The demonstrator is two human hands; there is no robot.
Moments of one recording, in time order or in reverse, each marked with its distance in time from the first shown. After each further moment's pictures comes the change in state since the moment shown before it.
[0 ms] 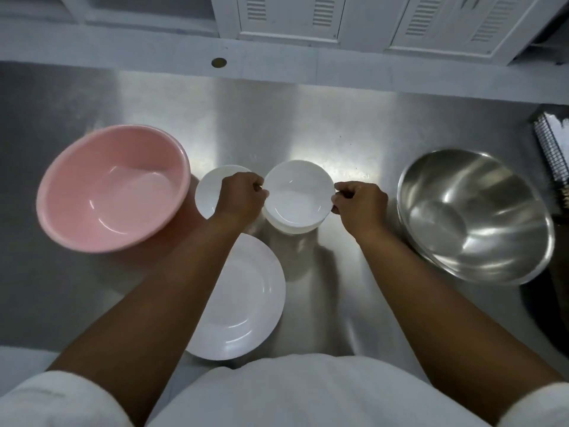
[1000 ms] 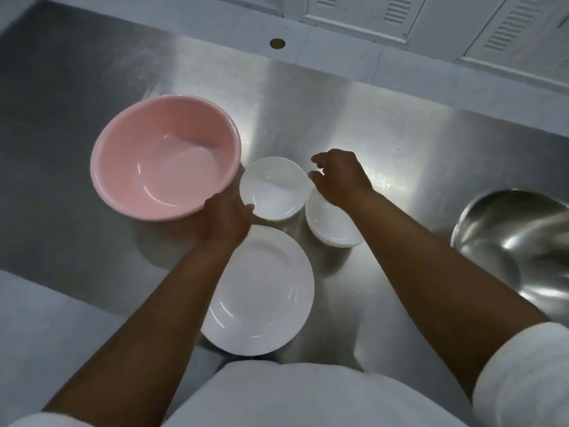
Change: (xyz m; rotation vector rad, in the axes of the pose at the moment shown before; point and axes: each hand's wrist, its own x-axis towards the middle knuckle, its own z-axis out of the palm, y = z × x) left_hand -0.035 -0.085 -0.034 -0.001 0.237 -0.254; right_hand 0.053 -0.072 0.104 -0.559 -0.370 -0.573
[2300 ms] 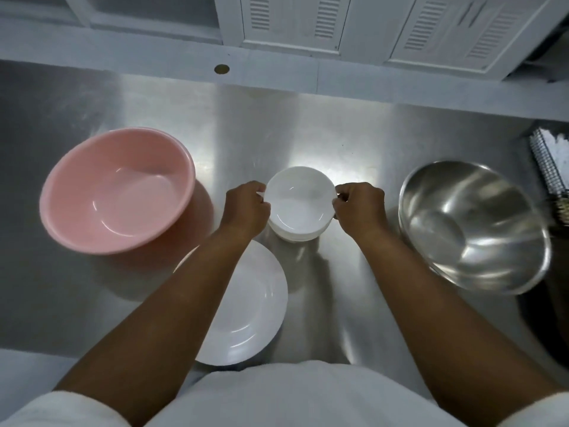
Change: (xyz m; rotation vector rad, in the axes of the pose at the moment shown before) left_hand -0.012 0.090 0.031 -0.127 -0.269 0.139; right_hand -0.101 0.069 -0.026 0.143 0.307 0.378
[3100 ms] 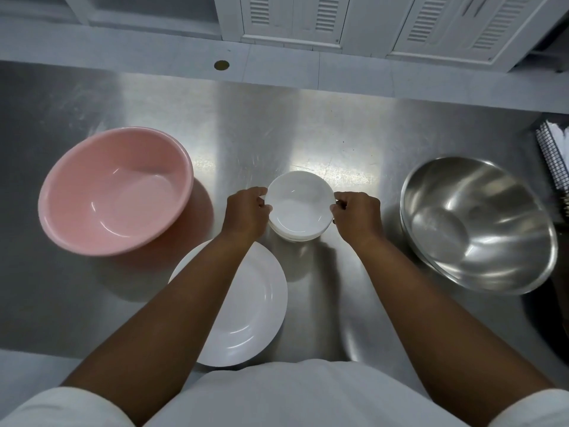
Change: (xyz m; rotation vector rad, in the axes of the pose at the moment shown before) left_hand 0.005 -0.012 0.014 0.036 -0.002 0.009; right_hand -0.011 0.006 0.007 -0.011 -0.052 0.026
